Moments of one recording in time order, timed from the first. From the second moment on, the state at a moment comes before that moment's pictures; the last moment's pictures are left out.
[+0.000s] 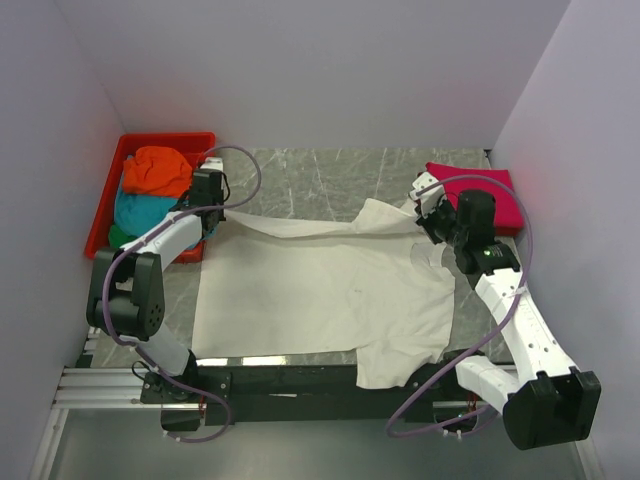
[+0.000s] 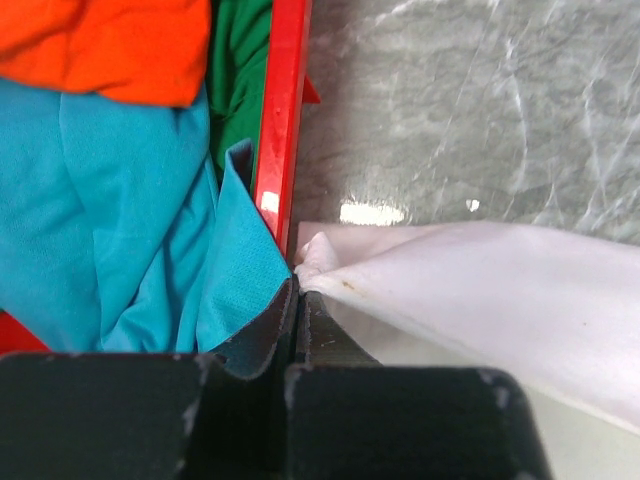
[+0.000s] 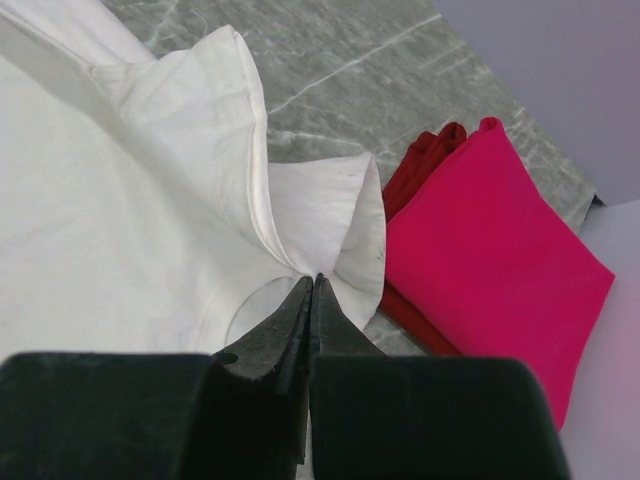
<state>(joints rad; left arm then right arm) -0.17 1.63 1.06 -0.13 -0.37 -0.06 0.12 1.02 0.87 -0.32 -0.25 -0.59</state>
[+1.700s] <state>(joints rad) -0.20 1.08 0.96 -0.26 -0.12 -0.04 0.09 1.00 0.83 -0.37 -0.35 -0.70</state>
